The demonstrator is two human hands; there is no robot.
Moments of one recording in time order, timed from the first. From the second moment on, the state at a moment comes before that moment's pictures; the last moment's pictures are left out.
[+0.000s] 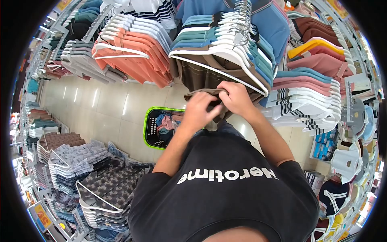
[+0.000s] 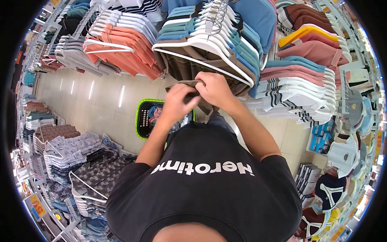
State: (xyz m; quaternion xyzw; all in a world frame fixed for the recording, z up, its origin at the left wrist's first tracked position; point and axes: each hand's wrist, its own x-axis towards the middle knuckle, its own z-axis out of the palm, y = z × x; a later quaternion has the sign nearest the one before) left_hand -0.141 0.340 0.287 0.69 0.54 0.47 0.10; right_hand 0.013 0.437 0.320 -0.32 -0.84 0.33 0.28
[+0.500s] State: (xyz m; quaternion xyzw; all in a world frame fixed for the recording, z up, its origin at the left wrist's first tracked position) left_hand -0.121 0.342 0.210 0.57 0.47 0.45 0.51; right_hand 0.034 0.438 0.281 -0.31 -0.81 0.45 0.22
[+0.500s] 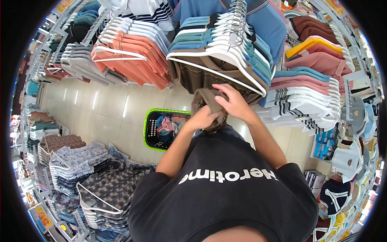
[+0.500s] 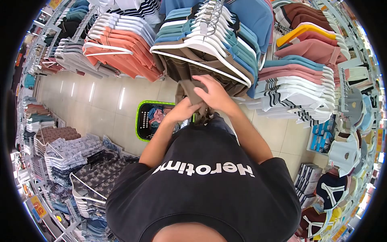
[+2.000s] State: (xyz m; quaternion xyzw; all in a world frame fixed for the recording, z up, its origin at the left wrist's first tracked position) left_hand -0.132 0.340 0.227 0.17 0.42 0.54 0.71; right_hand 0.063 0.443 0.206 -0.23 -0.79 0.55 0.11
